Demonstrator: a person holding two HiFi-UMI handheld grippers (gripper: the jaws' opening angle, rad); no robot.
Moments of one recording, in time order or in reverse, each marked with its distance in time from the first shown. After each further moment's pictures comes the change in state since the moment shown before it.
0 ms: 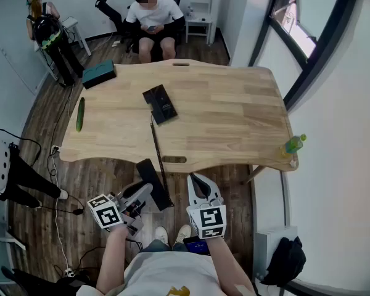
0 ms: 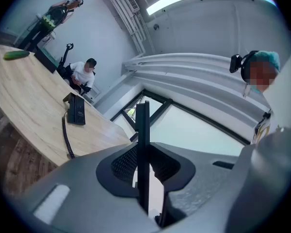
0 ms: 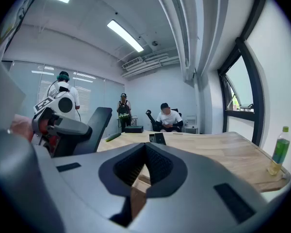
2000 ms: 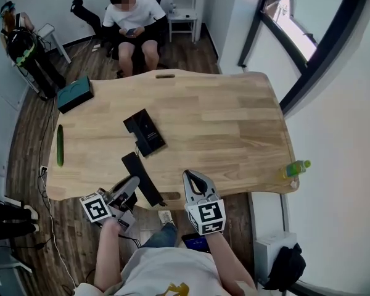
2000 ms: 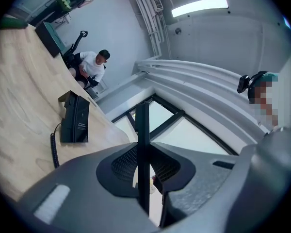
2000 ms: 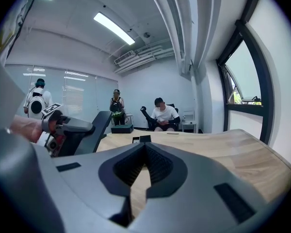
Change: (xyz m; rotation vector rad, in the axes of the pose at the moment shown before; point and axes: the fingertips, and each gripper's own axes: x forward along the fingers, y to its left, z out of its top) left arm 0.109 0.135 0.108 -0.188 -0.018 -0.012; right arm 0.150 -0.099 0.012 0.052 0.047 -0.021
